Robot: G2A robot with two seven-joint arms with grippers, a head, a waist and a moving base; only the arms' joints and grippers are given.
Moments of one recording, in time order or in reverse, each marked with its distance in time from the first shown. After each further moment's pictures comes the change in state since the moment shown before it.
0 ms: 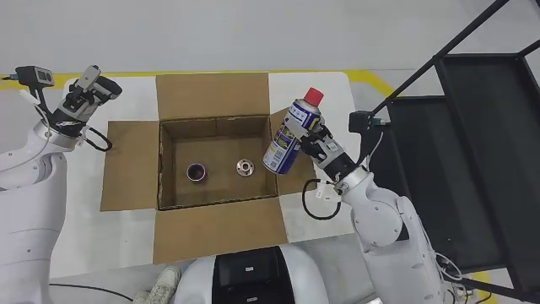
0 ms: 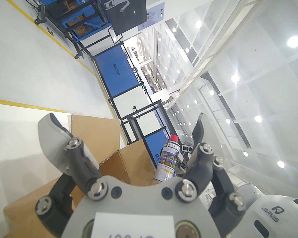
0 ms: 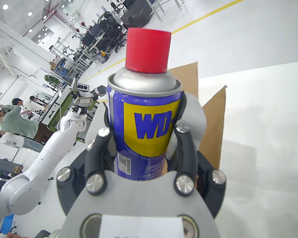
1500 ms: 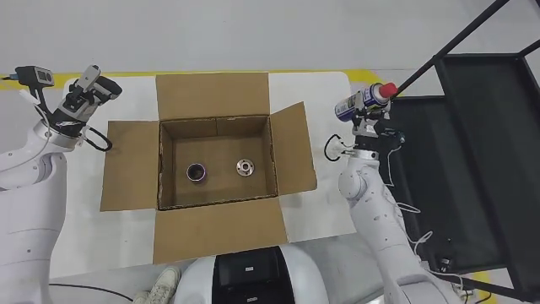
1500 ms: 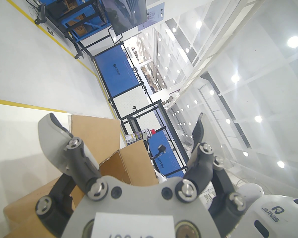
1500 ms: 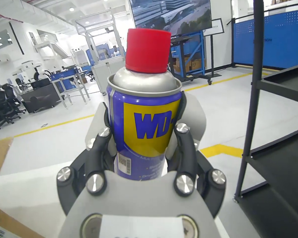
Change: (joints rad) left arm 0.000 0.000 0.000 0.000 0.000 0.000 0.000; right arm 0.478 -0.018 0.051 1.151 -0.469 0.114 -1.229
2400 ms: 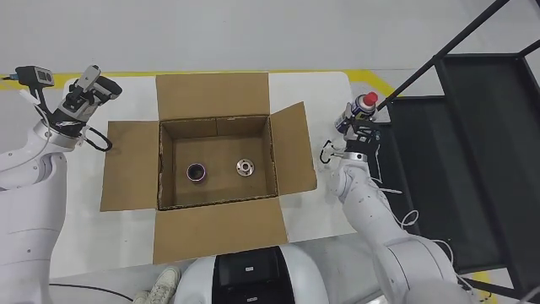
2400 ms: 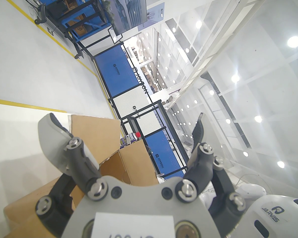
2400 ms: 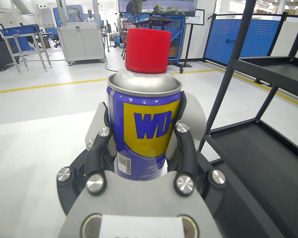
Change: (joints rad) left arm 0.000 0.000 0.000 0.000 0.000 0.000 0.000; right arm 0.257 -0.040 -0.074 0.550 -0.046 0.147 -0.145
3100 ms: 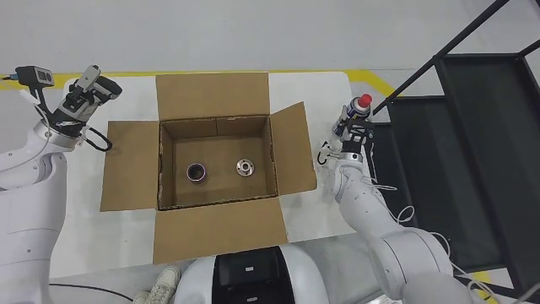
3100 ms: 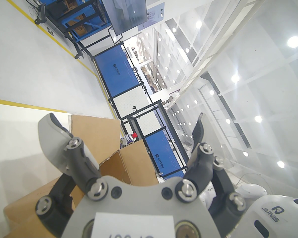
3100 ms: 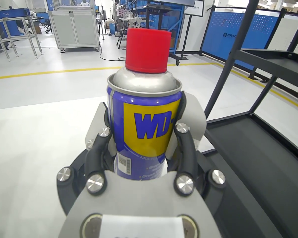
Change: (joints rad) left arm 0.000 0.000 0.000 0.000 0.000 0.000 0.000; right arm 0.054 -0.021 -0.022 0.110 0.025 0.032 0.017
